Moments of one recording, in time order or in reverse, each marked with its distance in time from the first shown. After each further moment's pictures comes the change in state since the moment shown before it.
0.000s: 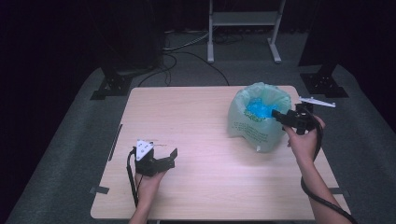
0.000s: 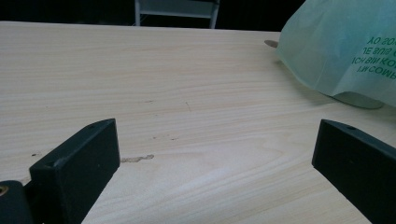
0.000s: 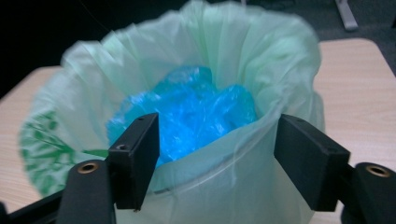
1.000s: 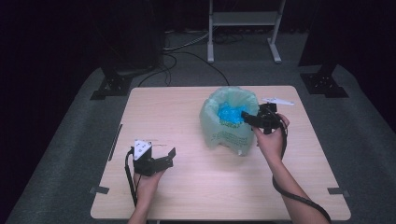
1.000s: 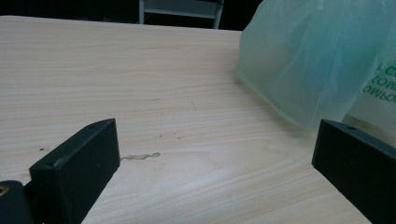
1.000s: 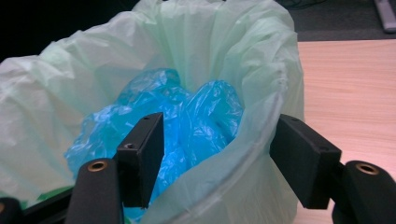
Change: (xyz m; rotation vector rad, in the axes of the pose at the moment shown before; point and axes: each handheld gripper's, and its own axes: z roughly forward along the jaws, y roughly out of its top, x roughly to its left) left arm 0.005 0.000 -0.002 -0.001 0.011 -0.028; right arm 0.084 -0.011 0.044 0.028 0.067 -0.077
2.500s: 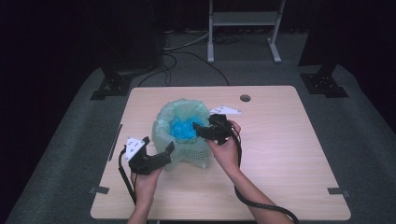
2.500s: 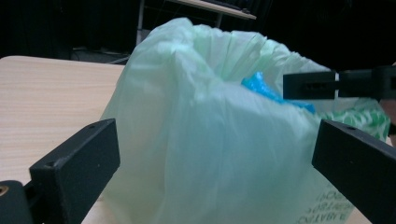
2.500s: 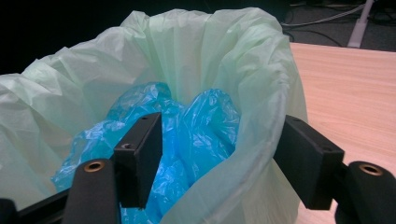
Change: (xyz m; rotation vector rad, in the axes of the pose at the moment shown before) left arm -0.012 0.027 -0.025 -0.139 -0.031 -0.050; right arm 0.135 -0.025 0.031 -0.005 0.225 -0.152
